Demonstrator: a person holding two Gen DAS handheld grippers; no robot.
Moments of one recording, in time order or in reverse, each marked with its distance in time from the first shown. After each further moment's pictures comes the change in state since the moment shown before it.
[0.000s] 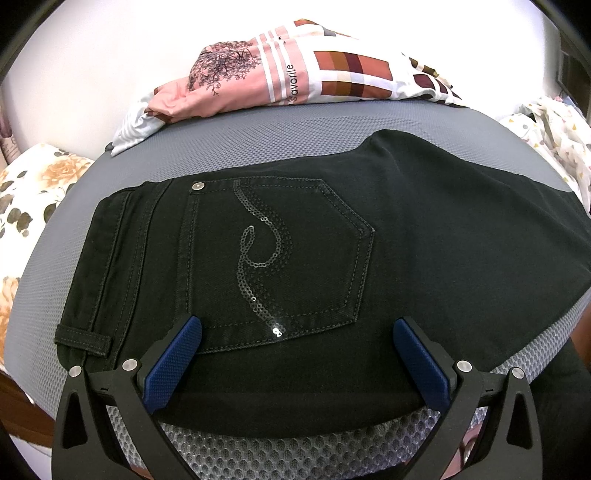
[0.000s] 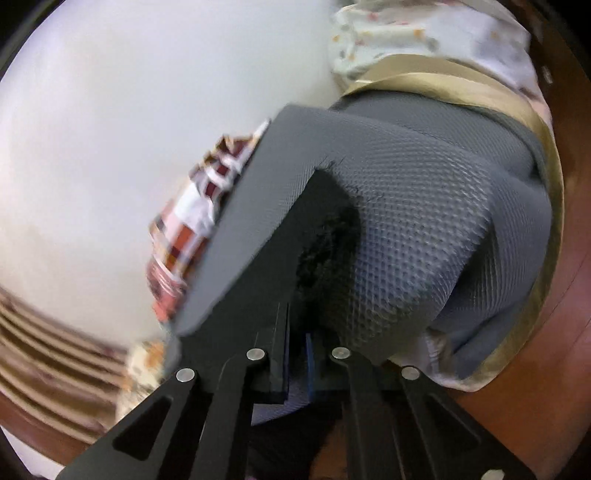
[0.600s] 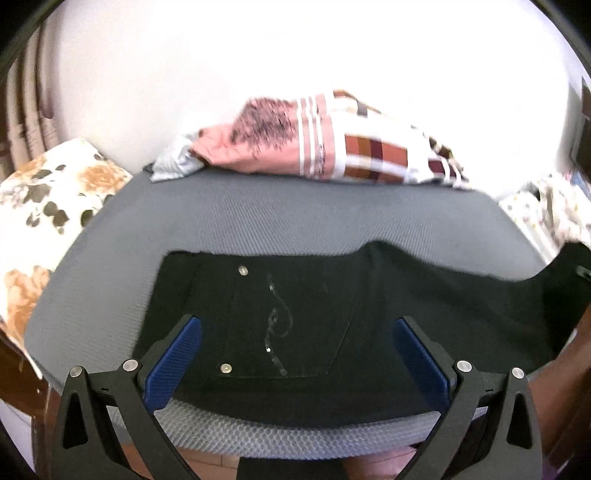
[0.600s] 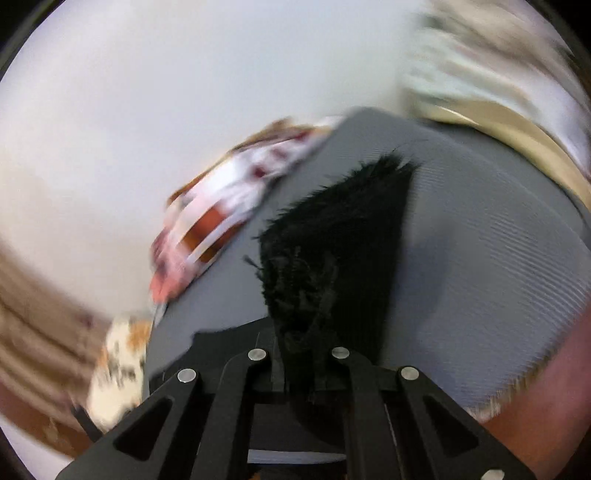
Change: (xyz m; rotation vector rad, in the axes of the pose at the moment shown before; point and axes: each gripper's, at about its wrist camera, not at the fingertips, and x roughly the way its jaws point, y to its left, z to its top) left arm -0.105 0.013 0.046 -0.199 -0.146 0.004; right arm 0.059 0.199 -0.037 -0.328 -0.013 0.007
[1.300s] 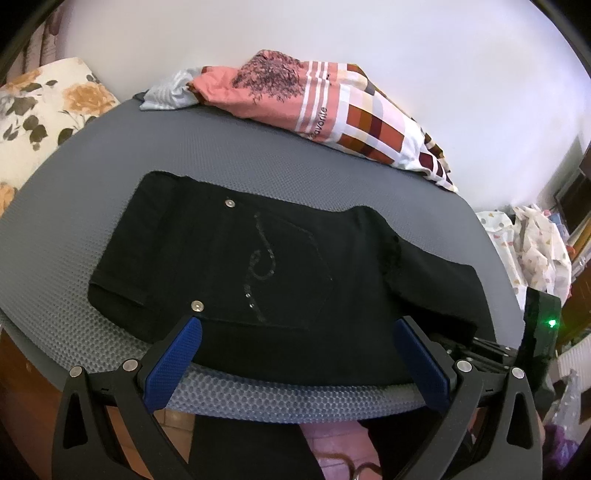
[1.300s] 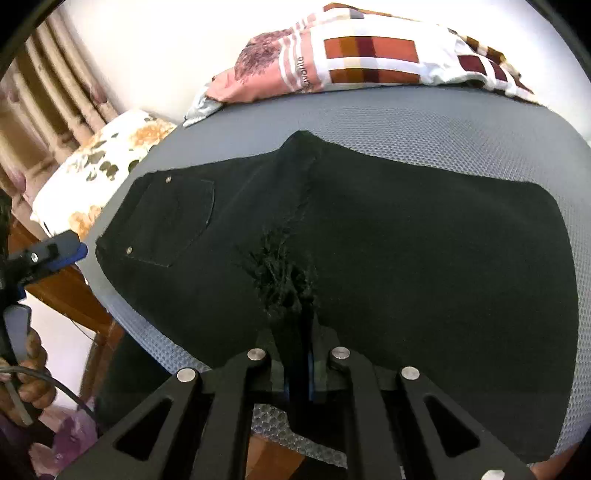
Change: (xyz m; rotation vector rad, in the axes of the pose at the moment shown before) left arm 0.020 0.030 -0.029 -0.177 0.149 -0.176; right arm 0.164 0.142 -0.166 -0.535 0.362 -0.048
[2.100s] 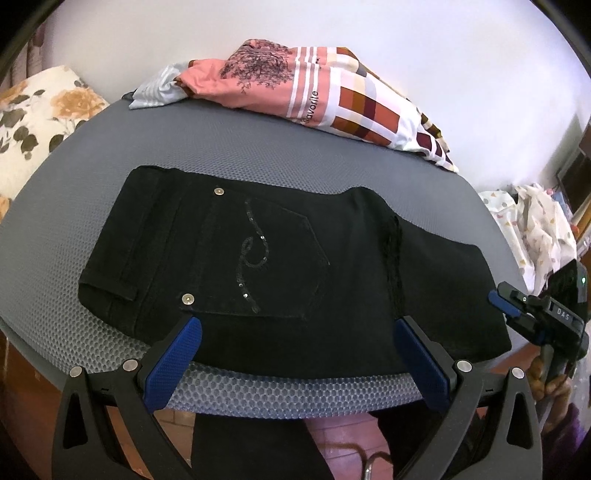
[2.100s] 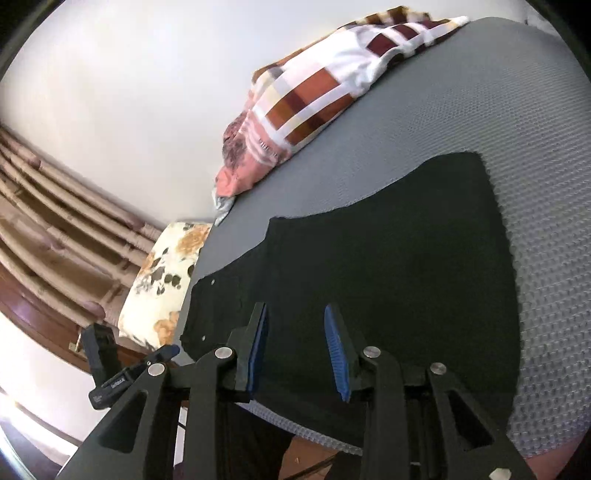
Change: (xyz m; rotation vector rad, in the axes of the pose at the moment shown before) left arm 0.015 -0.013 -0.006 0.067 0.041 0.030; right arm -0.053 -0.104 -0.007 0.398 -0.153 0.395
